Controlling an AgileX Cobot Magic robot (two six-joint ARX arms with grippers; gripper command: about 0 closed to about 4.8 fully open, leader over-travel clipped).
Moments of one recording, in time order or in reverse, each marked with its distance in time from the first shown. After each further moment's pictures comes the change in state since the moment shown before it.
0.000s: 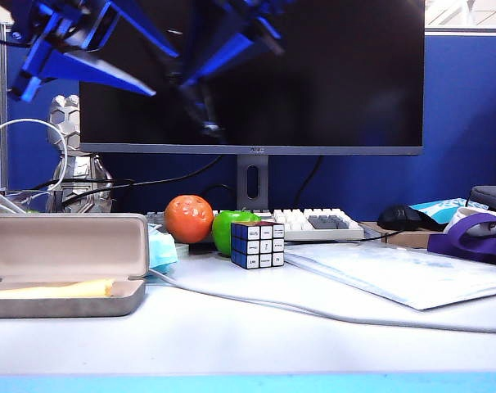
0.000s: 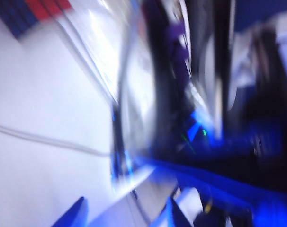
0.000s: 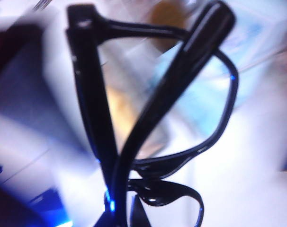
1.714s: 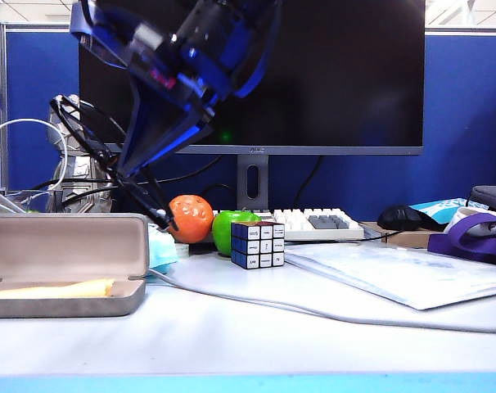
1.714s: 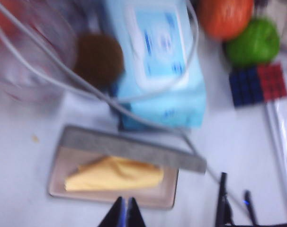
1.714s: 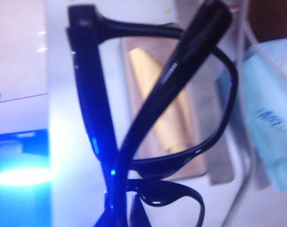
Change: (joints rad) left arm 0.063 -0.211 0.000 -0.360 -0.719 -0.061; right arm 0.082 0.204 0.000 0.026 -0.098 -0.352
